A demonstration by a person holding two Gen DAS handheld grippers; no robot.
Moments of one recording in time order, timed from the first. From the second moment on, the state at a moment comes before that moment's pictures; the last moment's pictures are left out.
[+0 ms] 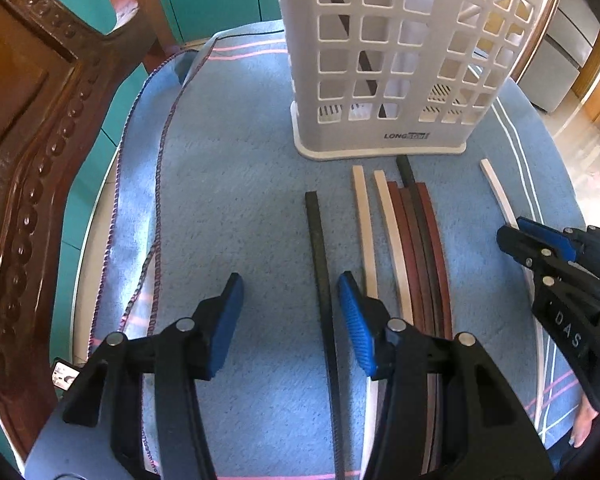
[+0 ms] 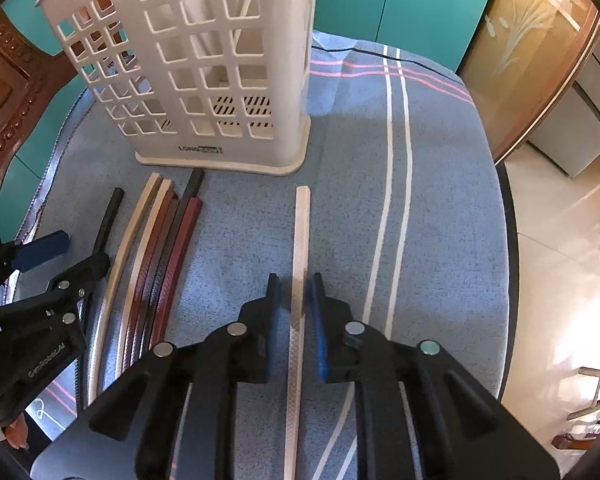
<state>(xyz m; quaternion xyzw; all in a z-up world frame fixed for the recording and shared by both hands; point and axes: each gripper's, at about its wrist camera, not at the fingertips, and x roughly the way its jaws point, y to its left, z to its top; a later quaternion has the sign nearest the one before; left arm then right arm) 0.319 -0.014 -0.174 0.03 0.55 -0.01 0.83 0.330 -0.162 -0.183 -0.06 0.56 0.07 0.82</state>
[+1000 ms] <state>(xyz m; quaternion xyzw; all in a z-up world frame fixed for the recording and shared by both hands) 0.229 0.010 0.078 -0.07 0.24 -0.10 0.96 0.248 -0.218 0.052 0.13 0.27 0.20 0.93</state>
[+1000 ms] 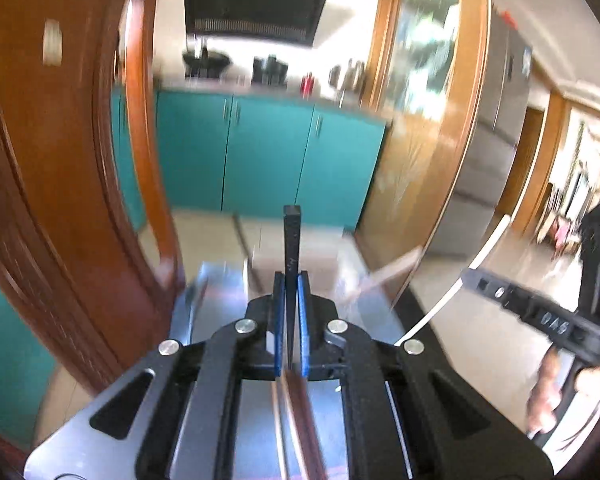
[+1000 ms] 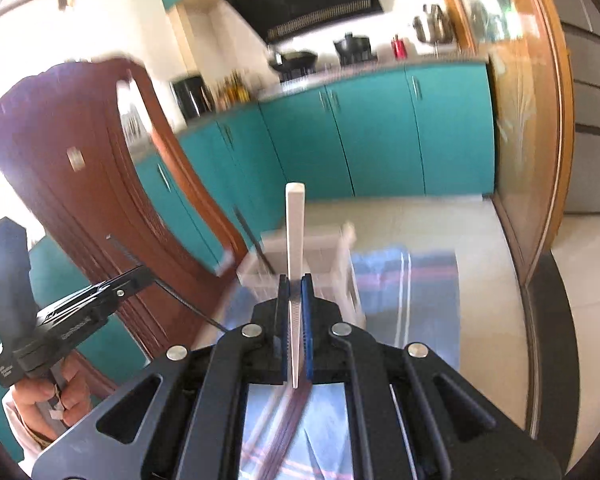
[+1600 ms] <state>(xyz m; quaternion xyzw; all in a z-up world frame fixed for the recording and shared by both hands) 0.340 0.017 0.052 -0.11 0.21 -0.01 0.97 0.339 -0.169 0.016 0.10 0.23 0.11 0.96</state>
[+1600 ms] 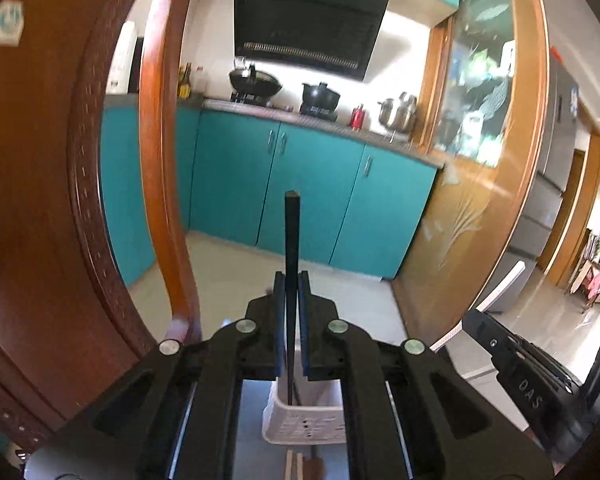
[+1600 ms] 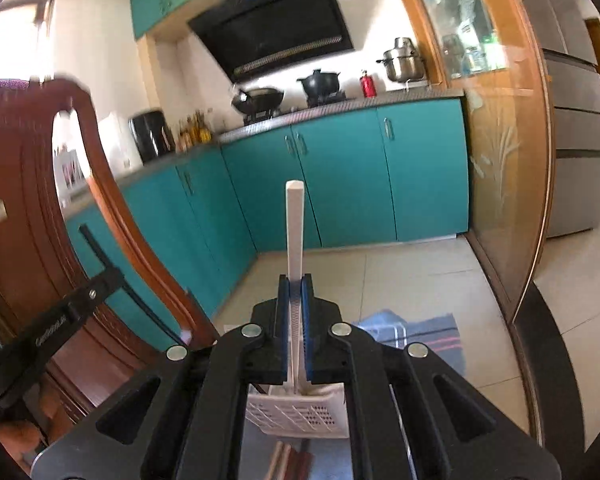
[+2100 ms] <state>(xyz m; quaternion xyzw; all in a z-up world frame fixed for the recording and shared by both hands) 0.287 0.019 0.031 -0.11 0.22 -0.01 0.97 0.250 -0.195 0.016 0.08 0.18 0.17 0.96</state>
